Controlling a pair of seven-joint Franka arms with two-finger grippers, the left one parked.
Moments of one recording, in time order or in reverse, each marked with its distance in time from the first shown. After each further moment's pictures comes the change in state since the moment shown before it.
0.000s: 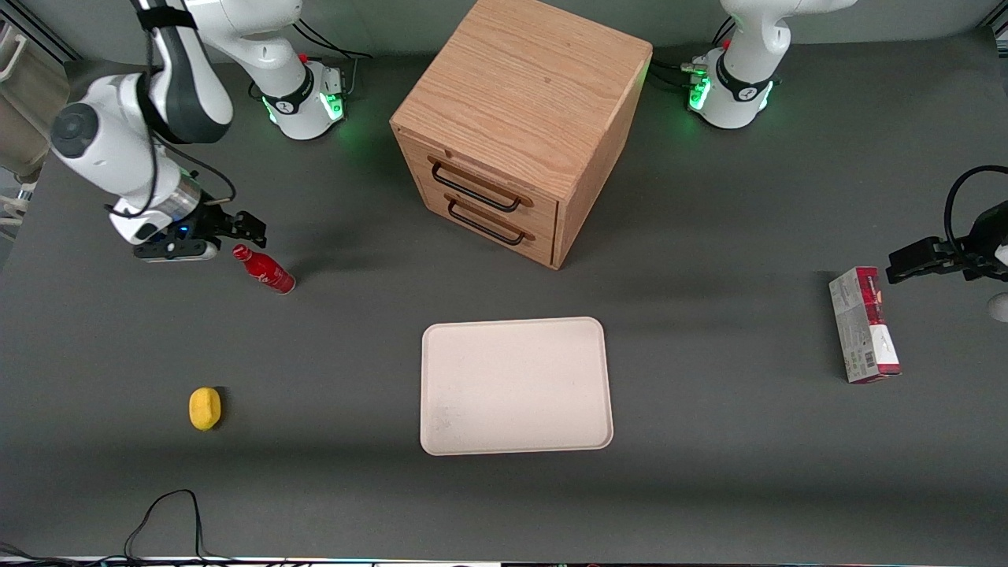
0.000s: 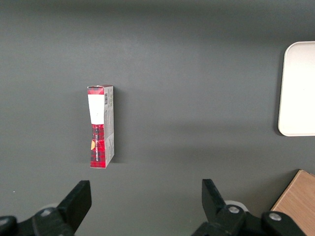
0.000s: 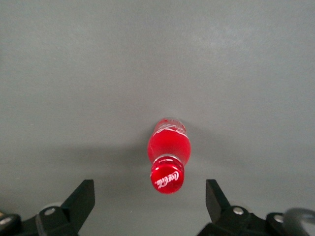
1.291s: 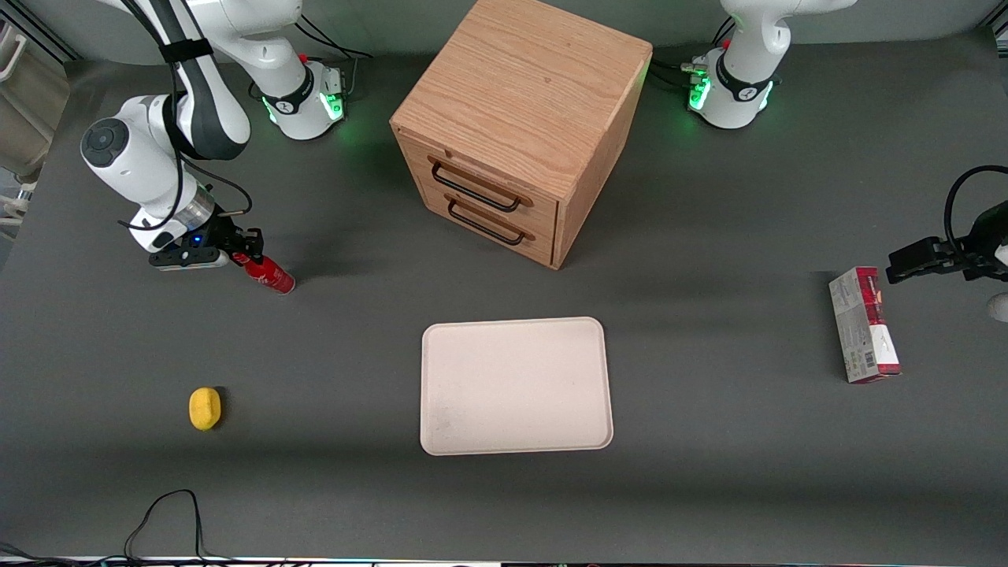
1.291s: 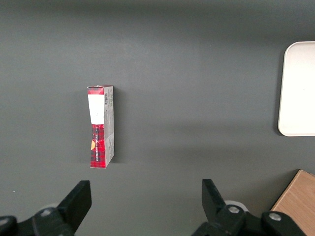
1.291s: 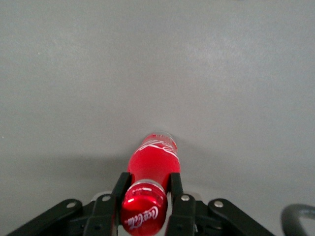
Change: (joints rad) arm 0.000 0.076 -0.025 -0.029 -0.001 0.172 -0.059
